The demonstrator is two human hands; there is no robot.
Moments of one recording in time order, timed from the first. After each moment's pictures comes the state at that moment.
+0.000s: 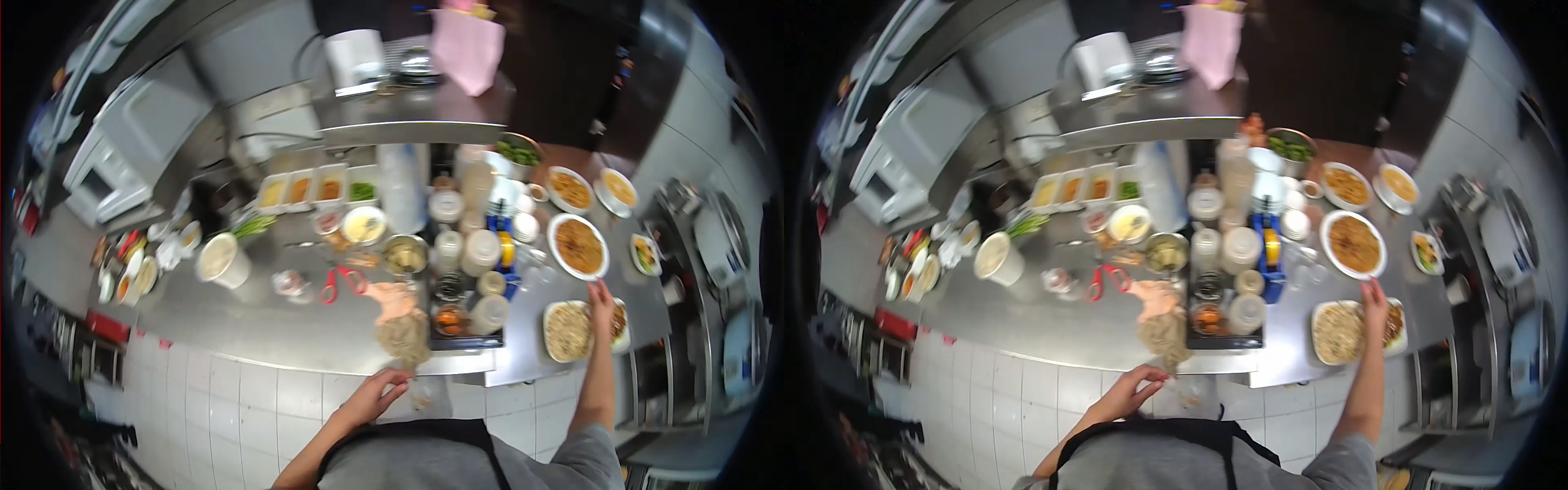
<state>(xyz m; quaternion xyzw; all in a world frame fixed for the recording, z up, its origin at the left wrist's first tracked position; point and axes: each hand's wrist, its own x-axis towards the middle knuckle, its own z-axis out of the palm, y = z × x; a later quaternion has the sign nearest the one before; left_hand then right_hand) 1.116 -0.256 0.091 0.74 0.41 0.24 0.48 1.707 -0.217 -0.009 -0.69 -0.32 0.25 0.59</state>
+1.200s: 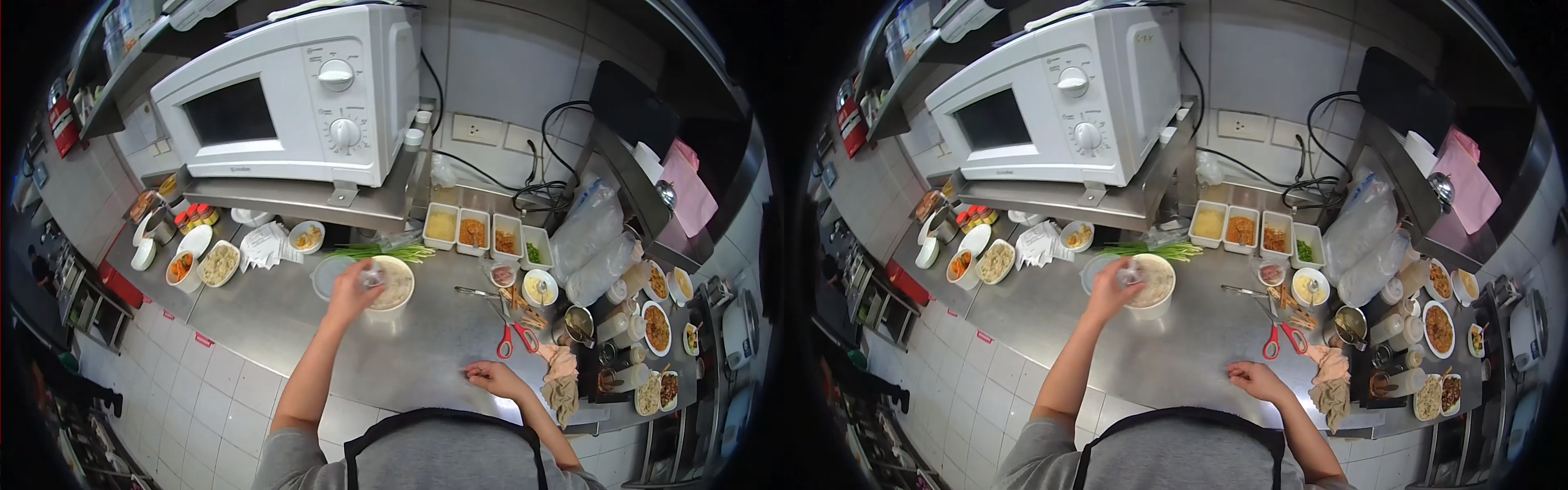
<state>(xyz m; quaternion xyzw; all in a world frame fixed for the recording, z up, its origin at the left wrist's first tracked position) 0.698 0.020 0.137 0.69 0.53 0.48 0.15 1.051 -0.099 0.065 -0.48 -0.70 0.49 0.19</state>
